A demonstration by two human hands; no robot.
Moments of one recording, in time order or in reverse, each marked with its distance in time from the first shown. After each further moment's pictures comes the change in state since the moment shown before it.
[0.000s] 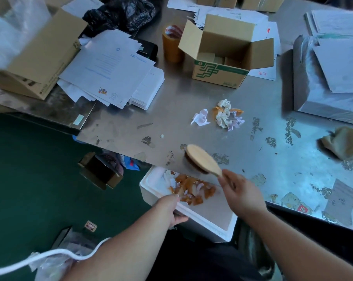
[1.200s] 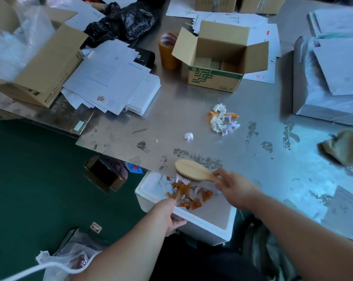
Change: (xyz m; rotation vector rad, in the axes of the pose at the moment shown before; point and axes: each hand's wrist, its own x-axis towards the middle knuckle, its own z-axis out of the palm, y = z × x) left_hand -0.017 -0.006 0.026 -0.021 0.058 -0.023; right_hand 0.048 0.029 -0.028 -0.029 -0.326 -0.107
